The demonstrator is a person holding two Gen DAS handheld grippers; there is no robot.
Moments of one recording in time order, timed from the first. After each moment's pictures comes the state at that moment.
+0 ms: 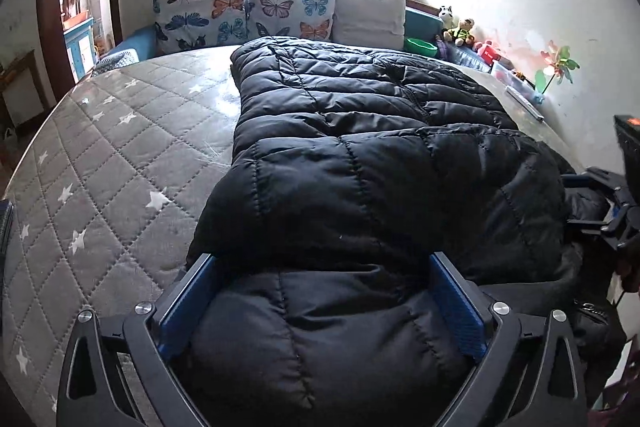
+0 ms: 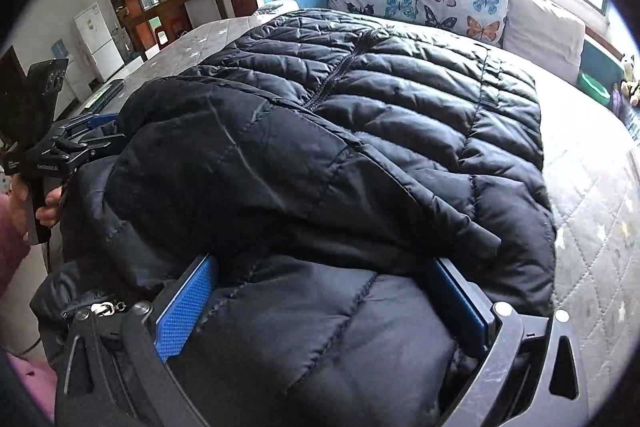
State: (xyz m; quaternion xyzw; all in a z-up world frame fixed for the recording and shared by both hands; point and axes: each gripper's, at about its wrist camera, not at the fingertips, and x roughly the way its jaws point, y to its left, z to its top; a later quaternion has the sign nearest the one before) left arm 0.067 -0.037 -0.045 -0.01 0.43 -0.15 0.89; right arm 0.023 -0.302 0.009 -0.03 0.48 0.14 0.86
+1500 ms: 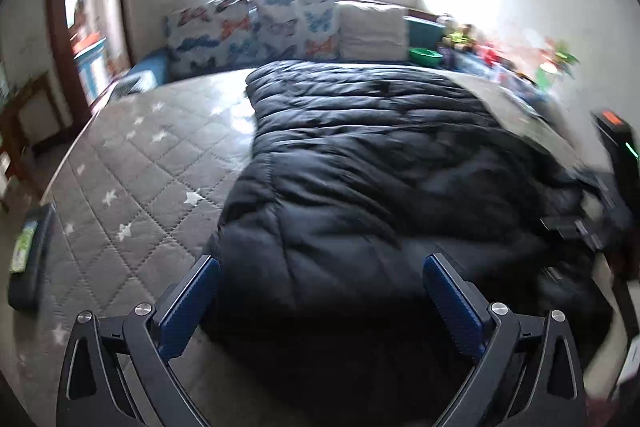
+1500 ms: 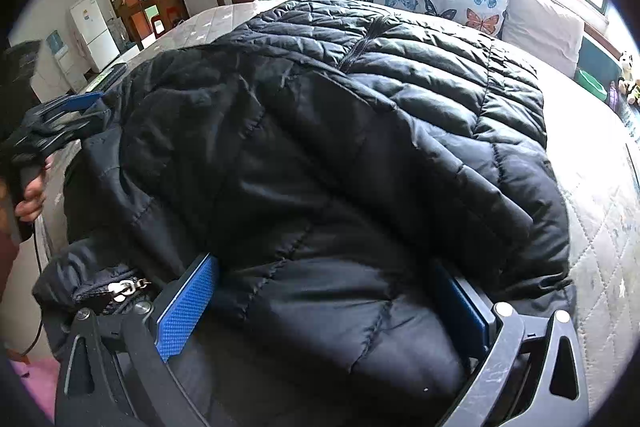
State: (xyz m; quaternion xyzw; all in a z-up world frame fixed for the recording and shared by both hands) left arm 0.003 -0.039 0.000 0.03 0.40 -0.15 0.90; right arm 0.009 -0.293 -0.003 -0.03 0.50 0.14 0.86
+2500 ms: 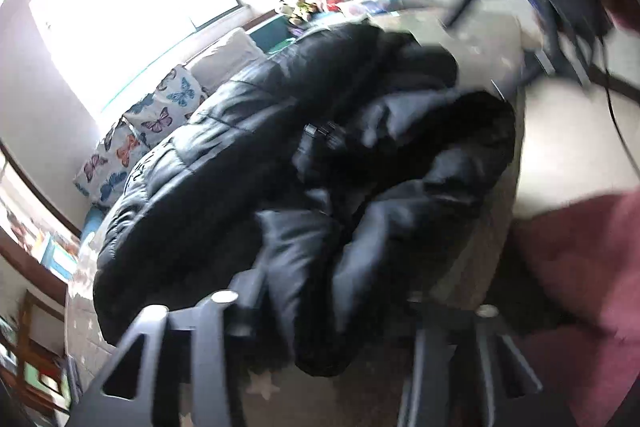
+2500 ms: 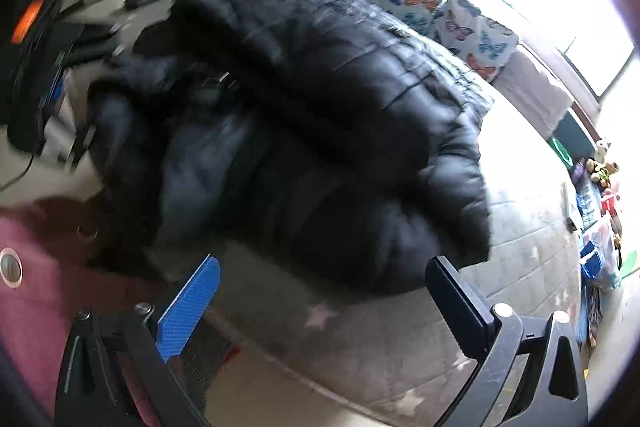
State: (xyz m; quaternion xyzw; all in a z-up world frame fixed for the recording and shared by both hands) left arm -0.141 -0.176 -0.044 0.31 0.29 -0.30 0.85; right arm -0.129 -0.292 0.012 -0.22 0.47 0.14 0.84
